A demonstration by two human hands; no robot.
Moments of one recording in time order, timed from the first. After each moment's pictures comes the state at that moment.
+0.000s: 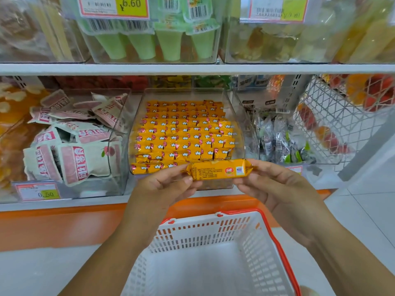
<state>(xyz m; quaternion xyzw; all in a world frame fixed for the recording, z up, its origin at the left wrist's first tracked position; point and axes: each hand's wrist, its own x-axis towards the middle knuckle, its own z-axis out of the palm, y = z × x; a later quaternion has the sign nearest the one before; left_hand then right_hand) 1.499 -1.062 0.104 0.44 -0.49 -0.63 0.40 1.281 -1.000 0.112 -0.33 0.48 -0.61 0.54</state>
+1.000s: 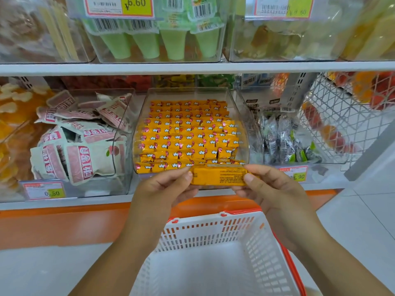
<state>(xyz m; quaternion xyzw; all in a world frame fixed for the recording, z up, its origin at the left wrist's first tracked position) 1.499 -1.058 0.105 0.46 -0.46 -0.62 0.43 1.295 -1.001 0.093 -0.35 0.51 -0.62 0.48</state>
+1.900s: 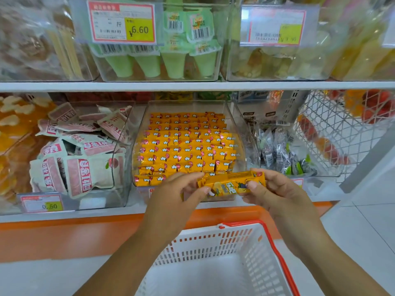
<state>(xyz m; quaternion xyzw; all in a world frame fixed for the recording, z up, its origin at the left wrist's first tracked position) 1.483 -1.079 0.095 0.49 -0.75 -0.32 0.31 1.287 -1.002 0.114 -0.37 0.57 -0.59 0.43</state>
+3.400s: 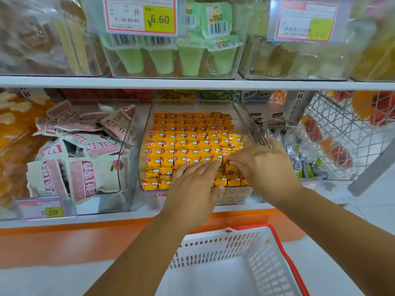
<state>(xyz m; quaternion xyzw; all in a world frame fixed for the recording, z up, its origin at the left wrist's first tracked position) 1.466 -1.124 0.072 0.42 -0.89 -0.08 0.15 1.275 -1.104 0.094 -0.72 0.65 -0.12 -0.22</state>
